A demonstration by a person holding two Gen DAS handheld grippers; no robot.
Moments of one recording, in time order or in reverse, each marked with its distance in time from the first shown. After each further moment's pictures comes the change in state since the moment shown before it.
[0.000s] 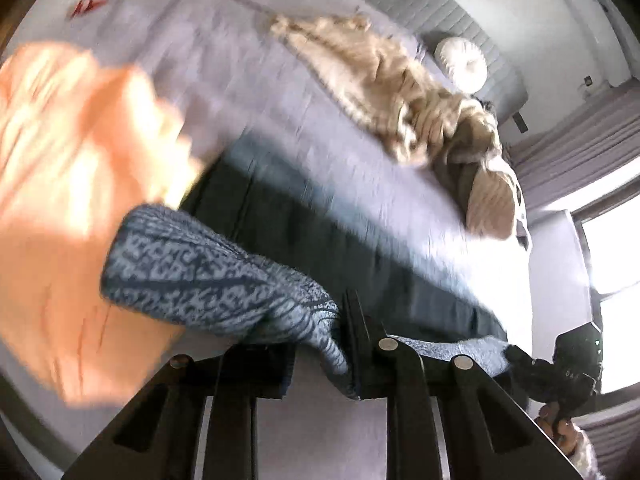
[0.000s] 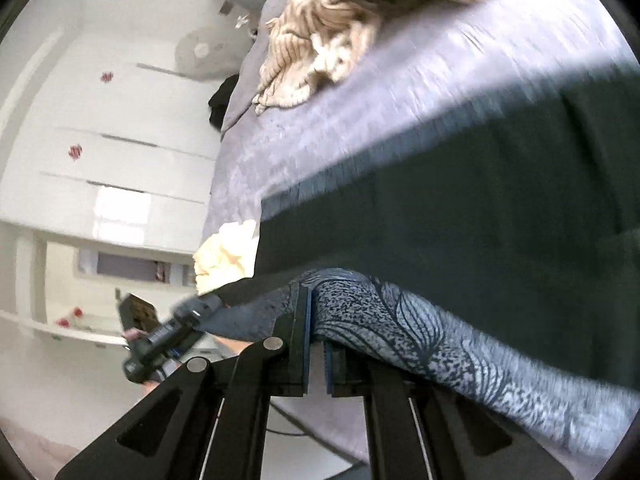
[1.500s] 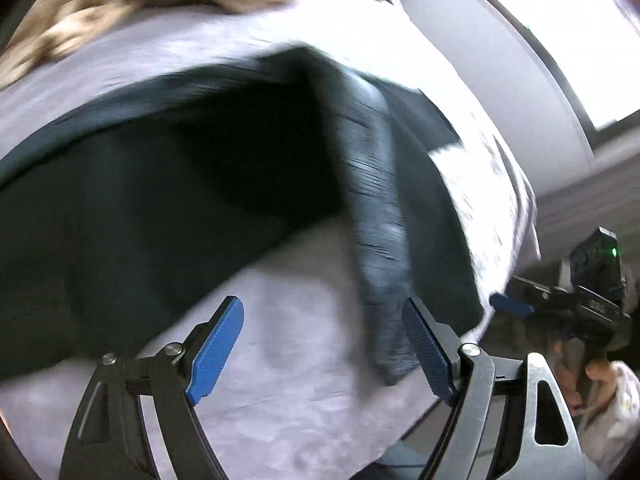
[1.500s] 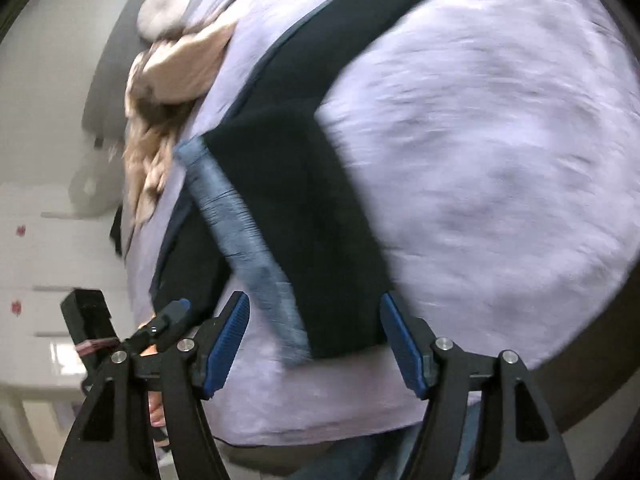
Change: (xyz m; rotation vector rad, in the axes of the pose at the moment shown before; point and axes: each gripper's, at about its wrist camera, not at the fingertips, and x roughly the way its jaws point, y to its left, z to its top) left arm 0.138 -0.241 -0.177 0.763 0.535 -0.198; right arm -0.182 -0.184 -0.154 0.471 -0.362 -0.295
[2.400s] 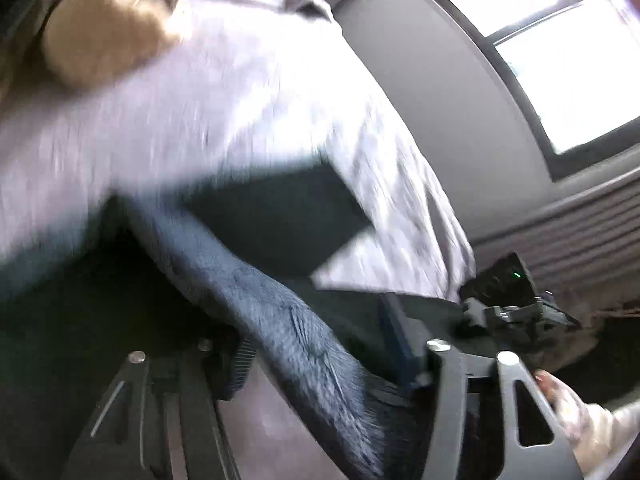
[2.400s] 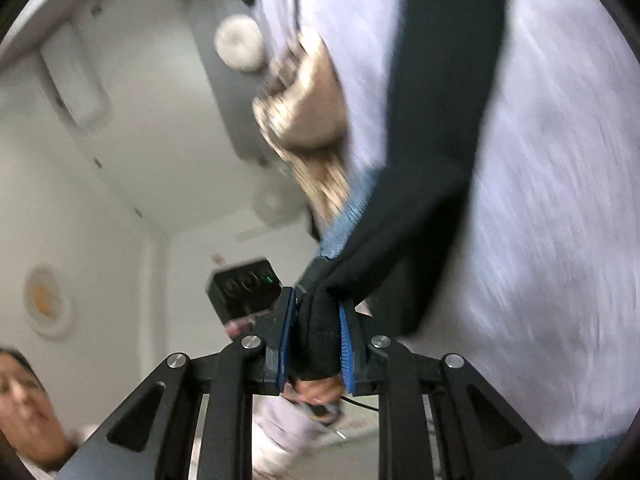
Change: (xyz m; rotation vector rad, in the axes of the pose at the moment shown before) left arm 0.026 -0.092 0.165 -0.003 -0.054 -0.153; right arm 0.028 -0.010 0.135 0.314 0.193 0.850
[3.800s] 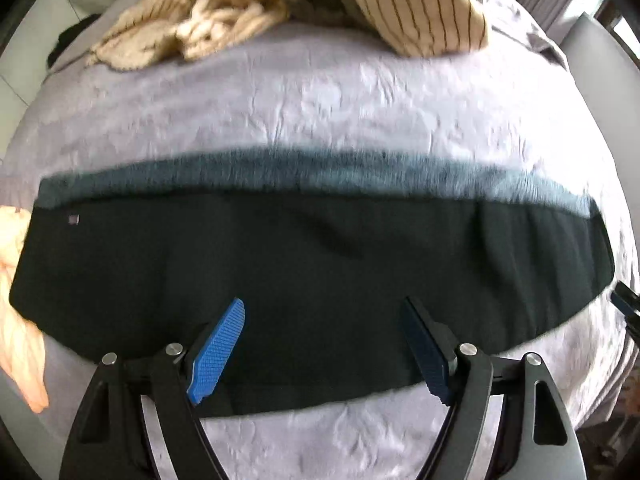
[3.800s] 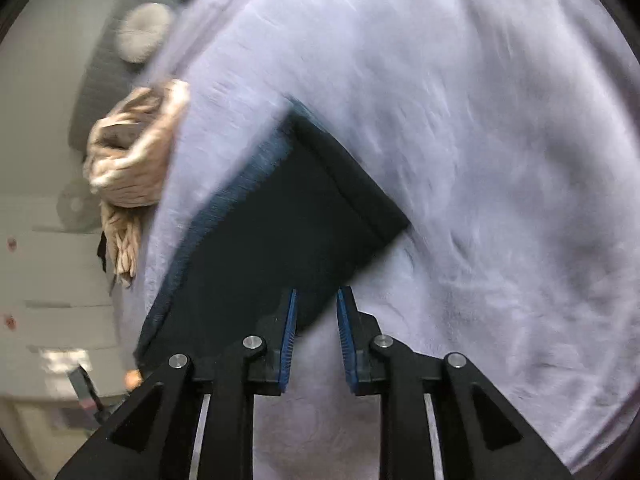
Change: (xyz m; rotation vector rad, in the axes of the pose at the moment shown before) left arm -0.038 0.120 -0.089 -0.372 -0.094 0.671; right arm -0.018 0.023 0.102 -0.441 -0.146 -0.872
